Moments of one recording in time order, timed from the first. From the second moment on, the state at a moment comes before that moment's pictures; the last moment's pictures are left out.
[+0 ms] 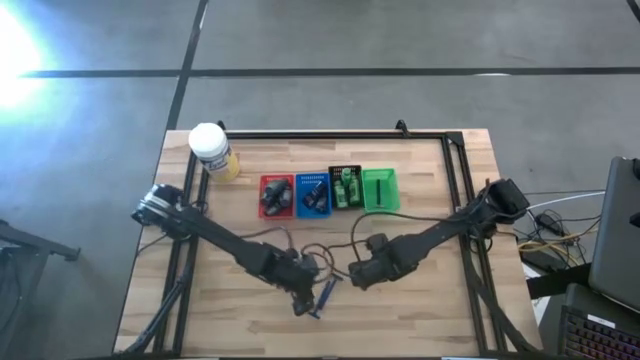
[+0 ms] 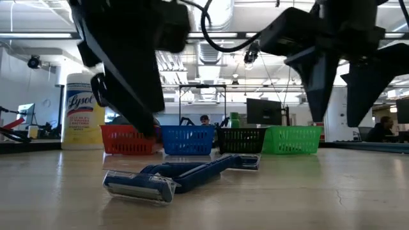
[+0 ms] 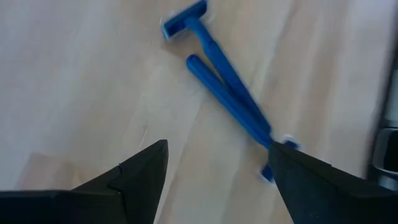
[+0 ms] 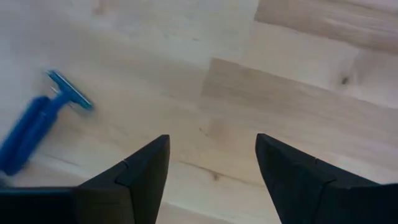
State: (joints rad) left arm -0.43 1.80 1.17 -0.35 -0.07 -0.86; right arm 0.43 1.80 1.25 -0.90 0.08 1.77
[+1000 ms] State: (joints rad) left arm -0.41 2.05 1.56 -0.76 -0.12 -0.90; right arm 0.52 1.78 1.21 -0.91 0.13 1.56
